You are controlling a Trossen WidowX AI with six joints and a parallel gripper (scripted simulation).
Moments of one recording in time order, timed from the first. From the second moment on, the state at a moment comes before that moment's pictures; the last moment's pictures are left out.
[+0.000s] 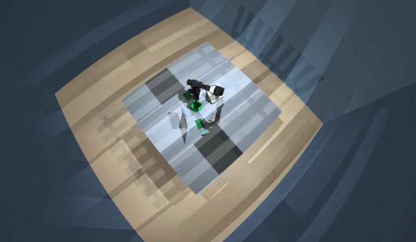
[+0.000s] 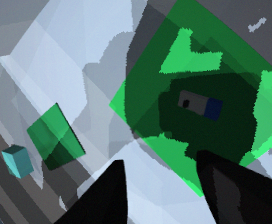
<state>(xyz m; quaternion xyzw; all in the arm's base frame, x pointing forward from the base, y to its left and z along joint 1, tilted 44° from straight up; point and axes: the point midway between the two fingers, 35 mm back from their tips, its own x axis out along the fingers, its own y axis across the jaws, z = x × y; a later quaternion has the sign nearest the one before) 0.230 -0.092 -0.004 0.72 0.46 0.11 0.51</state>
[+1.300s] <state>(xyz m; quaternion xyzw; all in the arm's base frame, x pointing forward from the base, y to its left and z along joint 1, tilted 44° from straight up) 0.212 -0.165 0.079 0.74 0.44 0.06 0.51</state>
